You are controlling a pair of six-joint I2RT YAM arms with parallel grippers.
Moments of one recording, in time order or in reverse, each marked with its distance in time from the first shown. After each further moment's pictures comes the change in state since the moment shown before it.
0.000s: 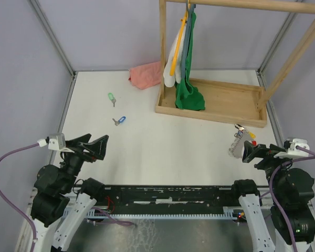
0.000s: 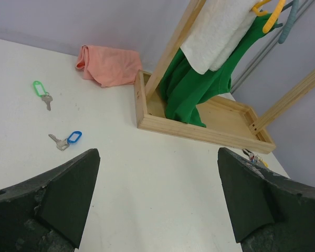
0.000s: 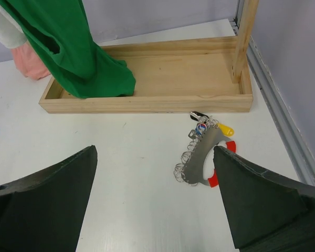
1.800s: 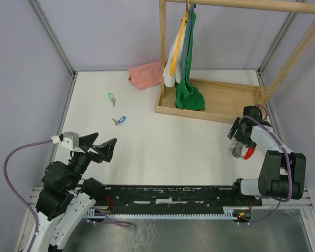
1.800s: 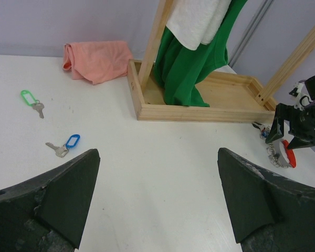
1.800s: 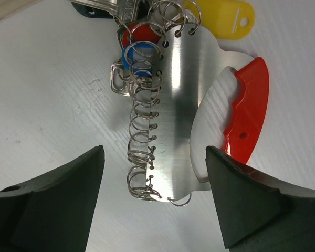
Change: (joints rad) left arm -0.081 -0.014 -0.100 0.074 0.043 0.146; right arm -0.186 1.174 -0.275 0.412 0.075 0.212
